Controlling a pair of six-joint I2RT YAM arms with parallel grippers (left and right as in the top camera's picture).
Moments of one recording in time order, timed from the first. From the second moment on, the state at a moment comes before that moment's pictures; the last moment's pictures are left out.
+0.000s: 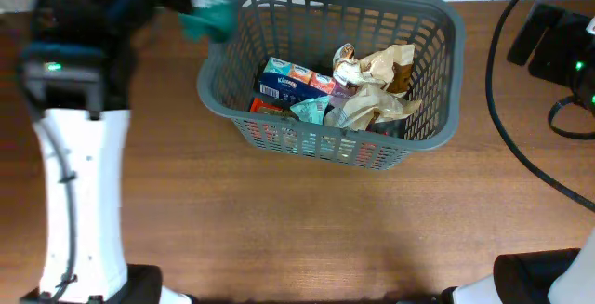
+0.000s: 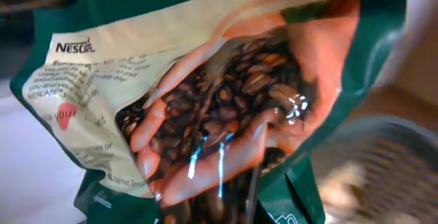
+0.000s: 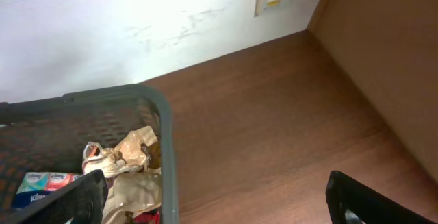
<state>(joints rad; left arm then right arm) -0.16 1.68 2.18 -0.77 0.30 0.12 0.06 1.68 2.72 -1.69 0.33 0.28</state>
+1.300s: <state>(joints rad) -0.39 1.69 2.19 -0.98 -0.24 0.23 0.06 1.68 2.72 -1.69 0.37 0.25</state>
